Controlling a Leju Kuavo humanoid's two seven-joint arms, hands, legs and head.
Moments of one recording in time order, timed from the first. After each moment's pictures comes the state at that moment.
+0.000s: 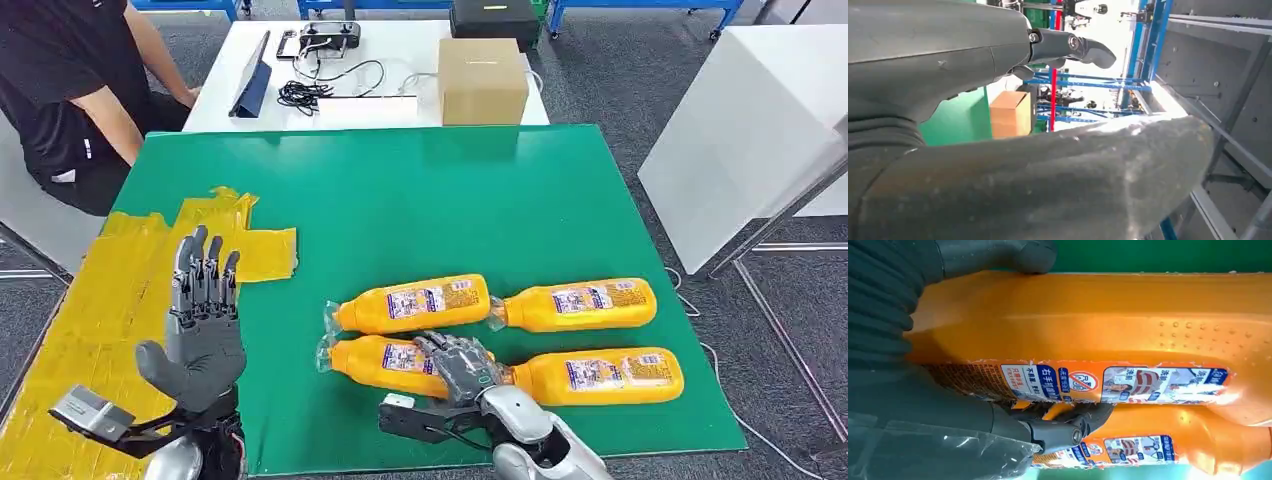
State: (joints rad) left arm 0.09 -0.20 -0.17 -1.76 0.03 -0.03 -0.59; right arm -0.19 -0.13 0.75 -1.36 0.83 0.17 0.25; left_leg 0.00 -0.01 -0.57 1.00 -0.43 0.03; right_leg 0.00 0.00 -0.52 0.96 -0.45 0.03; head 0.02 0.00
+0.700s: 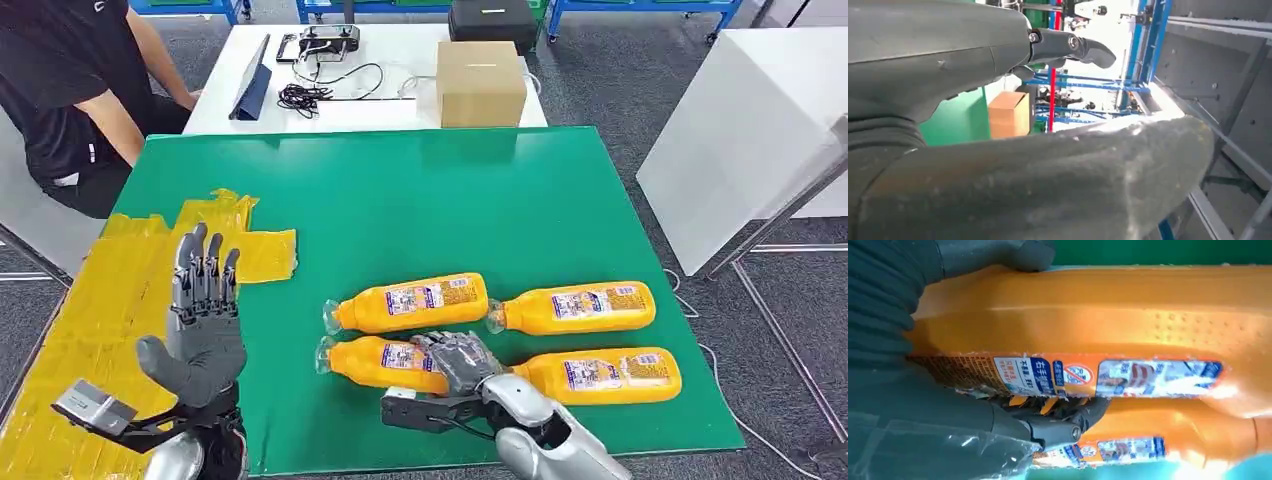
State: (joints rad) left arm 0.08 -0.18 -0.18 -1.75 0.06 0.02 -0.59; right arm -0.24 -0.15 0.80 -1.32 0.66 0.12 0.17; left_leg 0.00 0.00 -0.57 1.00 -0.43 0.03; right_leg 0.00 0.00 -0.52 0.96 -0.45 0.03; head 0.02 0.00
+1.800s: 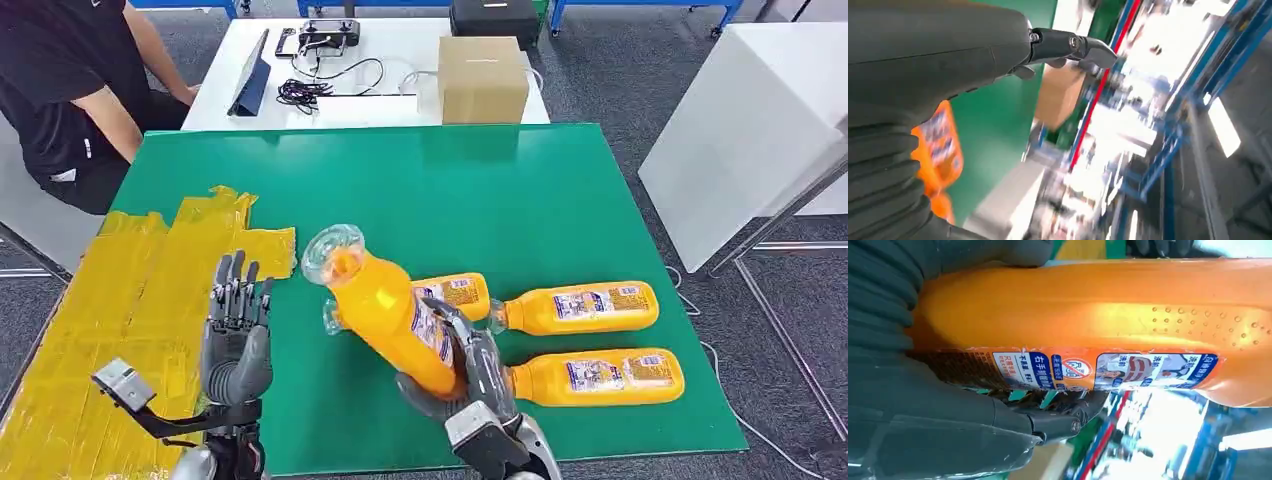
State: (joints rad) left arm 0.10 -0.18 -0.25 -1.66 0.34 -0.02 -0.45; right arm 0.05 0.00 0.58 -1.66 0.29 -0.32 -0.34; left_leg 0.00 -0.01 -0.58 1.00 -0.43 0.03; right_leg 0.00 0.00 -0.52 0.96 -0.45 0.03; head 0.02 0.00
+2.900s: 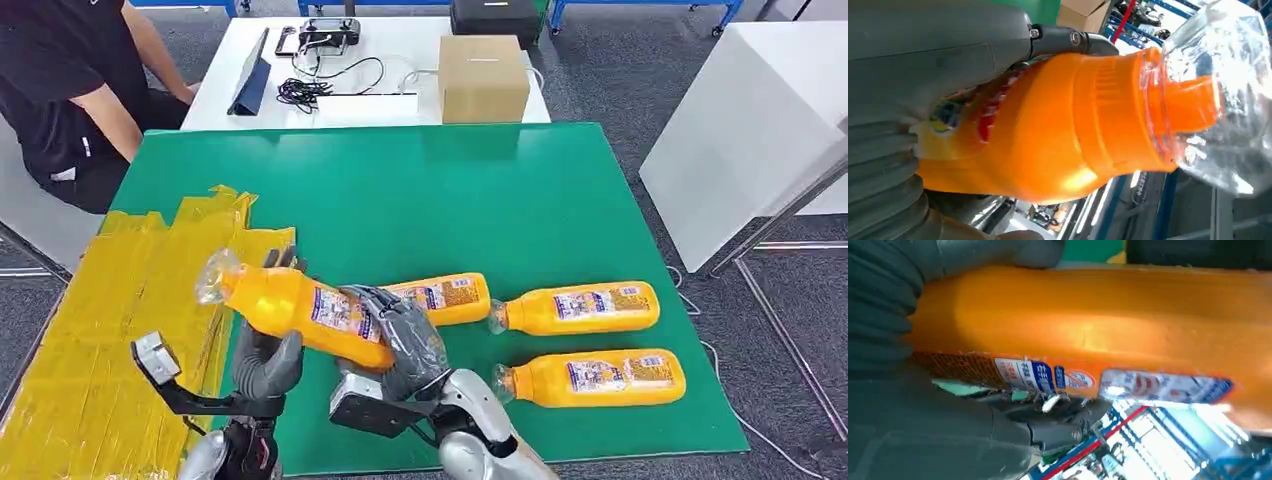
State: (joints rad) left arm 0.04 -0.17 -0.27 -1.57 0.47 -0.21 -0.38; right arm -0.22 0.09 0.76 -1.37 0.65 -0.24 -0.11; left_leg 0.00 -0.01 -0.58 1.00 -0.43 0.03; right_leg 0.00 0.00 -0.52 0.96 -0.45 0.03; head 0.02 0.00
